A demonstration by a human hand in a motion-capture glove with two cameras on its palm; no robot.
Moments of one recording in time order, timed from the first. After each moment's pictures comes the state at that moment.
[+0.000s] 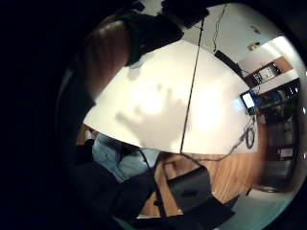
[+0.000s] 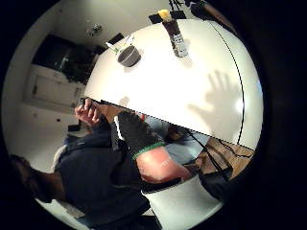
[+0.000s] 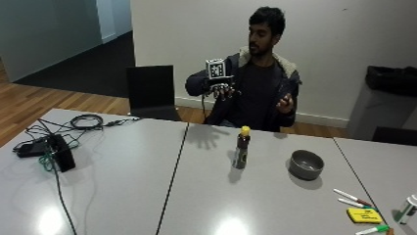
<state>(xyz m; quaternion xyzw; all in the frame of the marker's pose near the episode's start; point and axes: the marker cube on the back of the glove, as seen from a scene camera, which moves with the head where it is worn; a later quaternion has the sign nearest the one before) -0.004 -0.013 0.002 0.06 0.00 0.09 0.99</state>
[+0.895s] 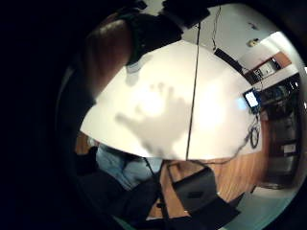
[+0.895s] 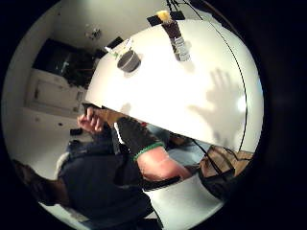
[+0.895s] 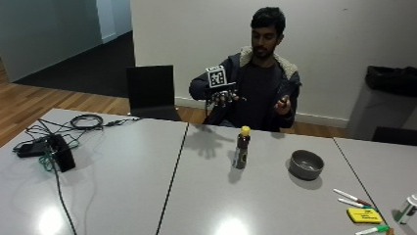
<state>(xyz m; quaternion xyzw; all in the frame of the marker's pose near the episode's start) -0.001 -0.045 0.024 0.01 -0.04 0.04 1.00</state>
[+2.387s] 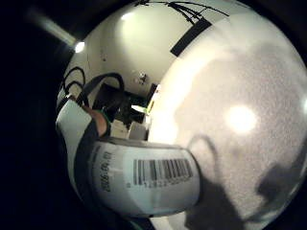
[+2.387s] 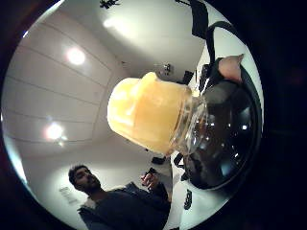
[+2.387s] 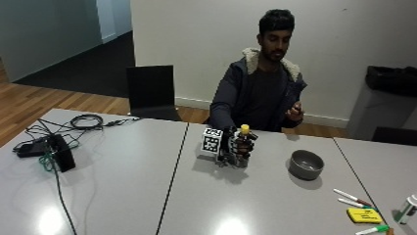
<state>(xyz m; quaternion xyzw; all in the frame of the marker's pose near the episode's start) 0.006 -0.286 0.195 0.19 -0.60 0.10 0.77</state>
